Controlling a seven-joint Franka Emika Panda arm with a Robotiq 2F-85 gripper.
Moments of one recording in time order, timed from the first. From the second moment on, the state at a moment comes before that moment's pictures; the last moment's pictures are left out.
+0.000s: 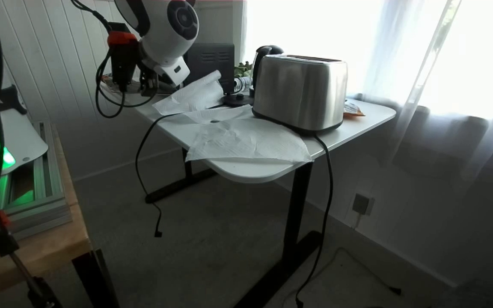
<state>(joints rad) -0.05 0.07 -0.17 -2.70 1.14 1.90 -0.97</state>
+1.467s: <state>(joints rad) -0.15 -0.68 0.07 -2.74 0.71 1.95 -0.48</state>
